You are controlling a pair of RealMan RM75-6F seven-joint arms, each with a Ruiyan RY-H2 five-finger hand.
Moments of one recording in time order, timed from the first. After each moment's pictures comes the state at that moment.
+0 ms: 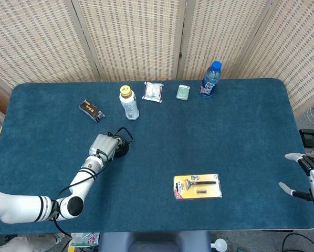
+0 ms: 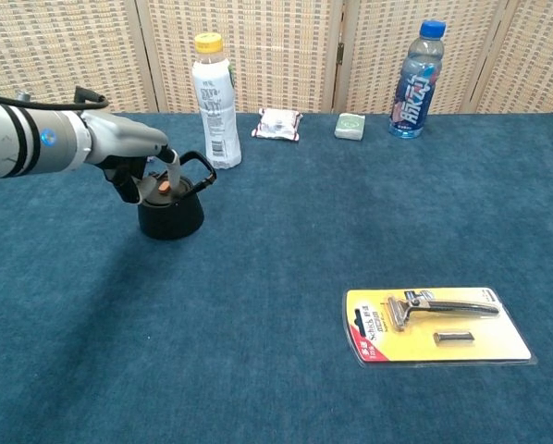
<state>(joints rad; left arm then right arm) -1.15 -1.42 -0.07 -1.67 0.33 0.98 0.85 0.04 -0.99 0.06 -1.60 -1.54 1.52 0.22</state>
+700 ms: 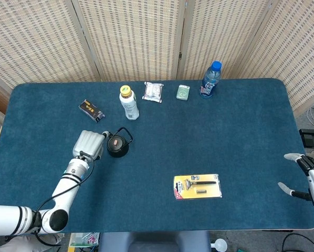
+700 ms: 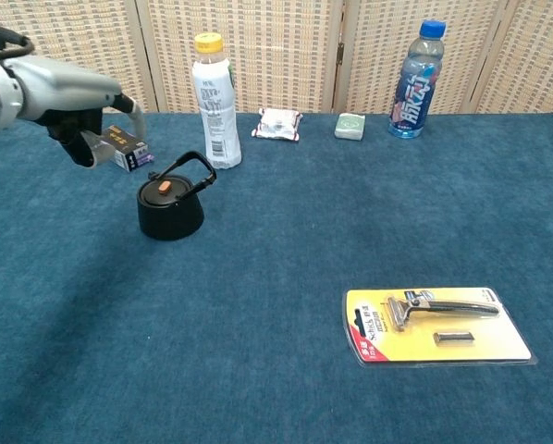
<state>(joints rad) -1.06 -1.27 -0.05 -1.91 0.48 1.23 0.83 0.05 -1.00 0.06 -1.60 -1.54 1.52 0.21</state>
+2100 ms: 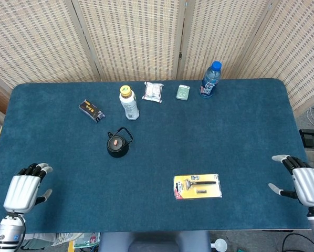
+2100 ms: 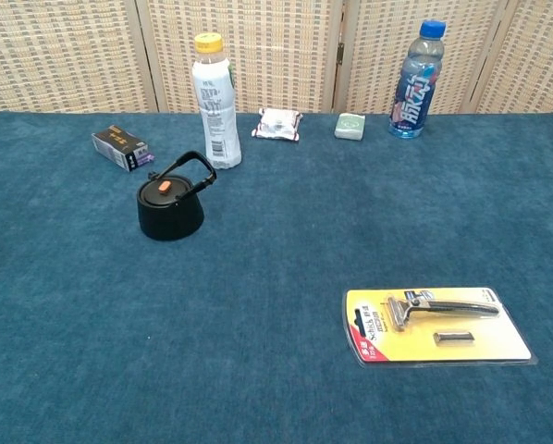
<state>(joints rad) -0.33 -1.20 0.21 -1.78 1.37 1.68 0.42 0.09 -1.04 0.05 -1.63 -1.51 1.43 0.07</state>
